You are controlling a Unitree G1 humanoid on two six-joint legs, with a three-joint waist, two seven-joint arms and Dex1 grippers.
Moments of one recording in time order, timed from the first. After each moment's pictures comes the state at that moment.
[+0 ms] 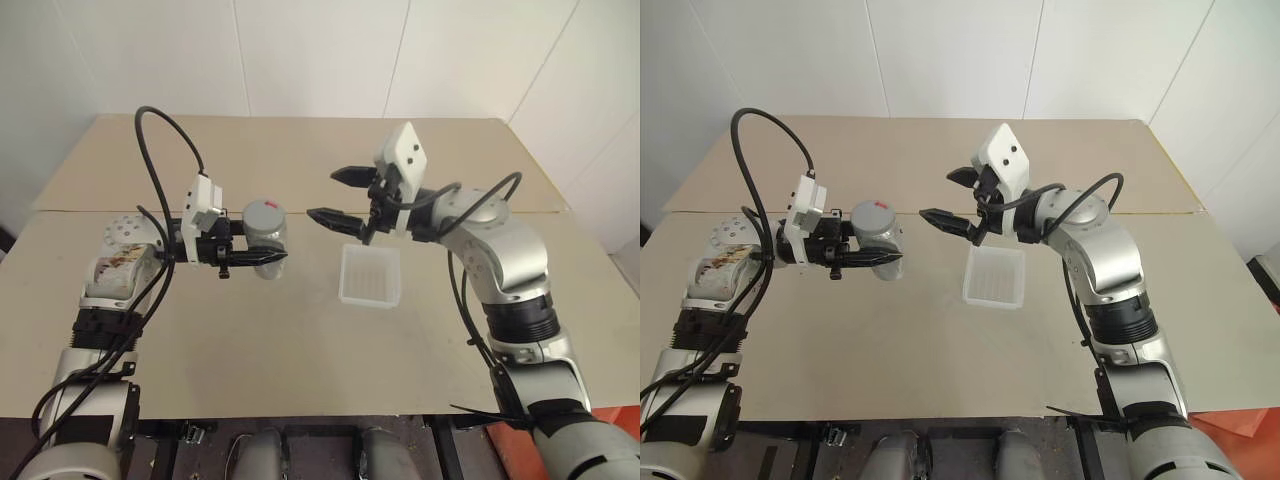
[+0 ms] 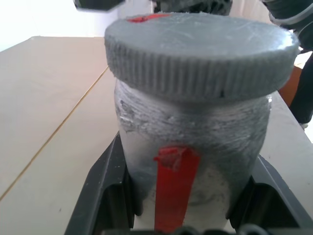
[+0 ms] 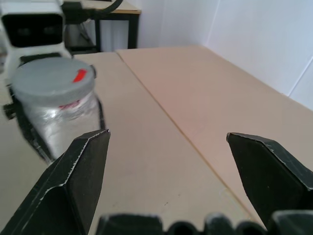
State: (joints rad) left arm -0.69 0.64 0.00 0.25 -0.44 0.27 -1.40; right arm -0.84 -0.42 0.13 -0.09 0.37 0.62 0.81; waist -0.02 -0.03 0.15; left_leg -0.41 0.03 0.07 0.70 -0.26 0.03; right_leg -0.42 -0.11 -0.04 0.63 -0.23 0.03
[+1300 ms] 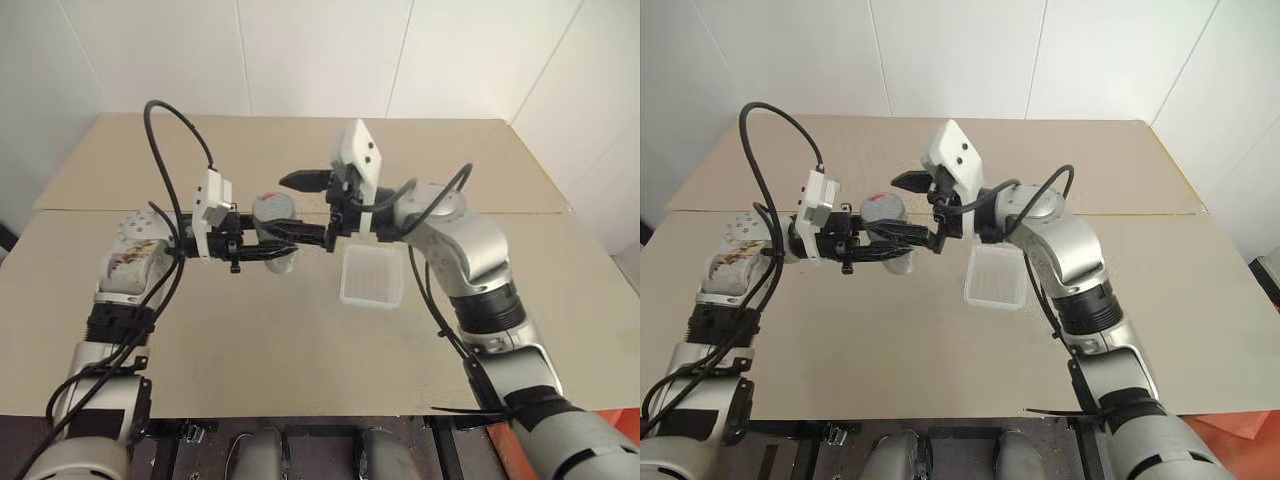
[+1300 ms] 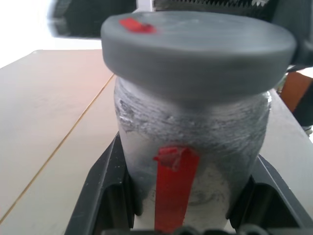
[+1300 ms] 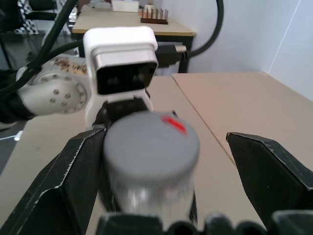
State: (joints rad) left arm -0.72 0.61 0.01 0.27 -0.43 0.25 -1.39; right arm -0.93 -0.33 0.19 -0.03 0.42 0.59 0.89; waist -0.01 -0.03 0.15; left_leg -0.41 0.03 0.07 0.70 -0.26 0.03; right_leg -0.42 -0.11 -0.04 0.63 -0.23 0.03
